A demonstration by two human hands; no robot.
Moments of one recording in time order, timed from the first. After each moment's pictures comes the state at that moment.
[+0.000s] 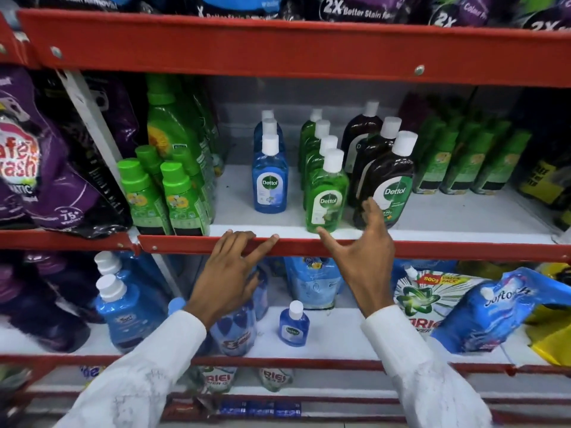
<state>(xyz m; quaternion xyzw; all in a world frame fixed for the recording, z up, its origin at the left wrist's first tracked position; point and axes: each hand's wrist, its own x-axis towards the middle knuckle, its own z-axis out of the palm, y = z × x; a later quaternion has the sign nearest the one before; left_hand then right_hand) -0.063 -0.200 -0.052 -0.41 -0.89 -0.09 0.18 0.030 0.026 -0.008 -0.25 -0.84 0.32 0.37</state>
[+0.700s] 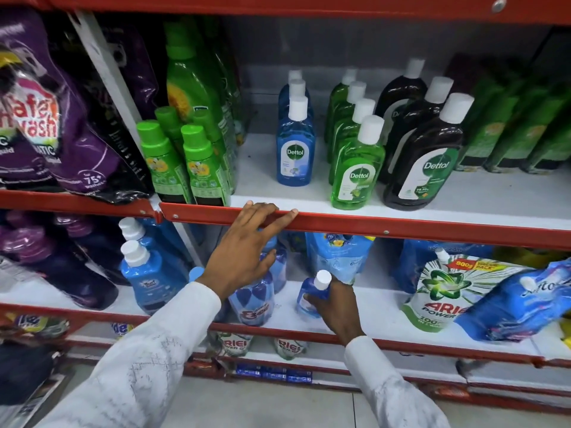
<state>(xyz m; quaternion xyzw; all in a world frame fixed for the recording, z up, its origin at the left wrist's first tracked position) -0.068 -0.211 -0.058 -0.42 -0.89 -0.14 0.14 0.038 -0.019 -0.180 -0.24 -0.86 0.45 0.06</state>
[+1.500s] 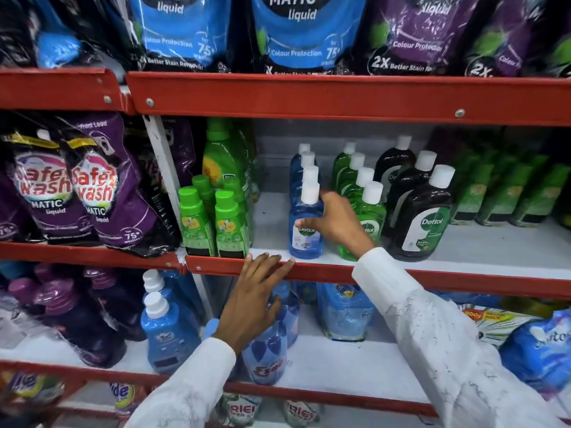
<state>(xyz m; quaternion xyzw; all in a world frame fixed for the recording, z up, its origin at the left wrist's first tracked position) -0.070 -0.228 -0.066 -0.38 -0.89 -0.20 0.16 -0.070 -0.025 0.074 -0.04 -0.91 0.37 0.18</state>
